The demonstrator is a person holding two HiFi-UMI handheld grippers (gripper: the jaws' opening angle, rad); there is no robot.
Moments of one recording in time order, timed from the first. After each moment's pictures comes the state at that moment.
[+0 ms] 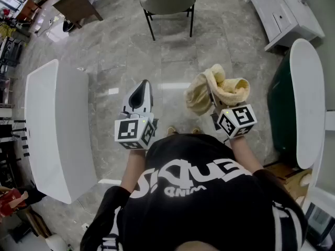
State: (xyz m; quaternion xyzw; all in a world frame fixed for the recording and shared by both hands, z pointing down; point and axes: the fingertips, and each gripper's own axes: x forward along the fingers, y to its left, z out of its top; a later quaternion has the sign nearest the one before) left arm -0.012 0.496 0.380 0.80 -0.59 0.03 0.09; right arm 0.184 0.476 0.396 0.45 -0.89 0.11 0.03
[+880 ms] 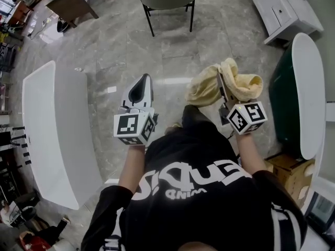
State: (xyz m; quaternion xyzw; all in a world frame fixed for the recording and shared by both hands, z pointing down) left arm -0.071 0.468 0.390 0.82 -0.56 0.04 0.09; right arm 0.153 0.457 0.391 0.49 -0.87 0.11 0.00
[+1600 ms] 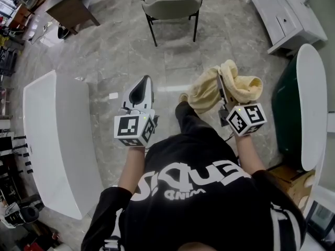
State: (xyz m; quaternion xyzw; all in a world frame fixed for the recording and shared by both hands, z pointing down) left arm -0.090 0.371 0.394 0.83 -0.55 0.04 0.08; right arm 0.132 0.358 0.397 0.49 -0.87 0.10 -0.01
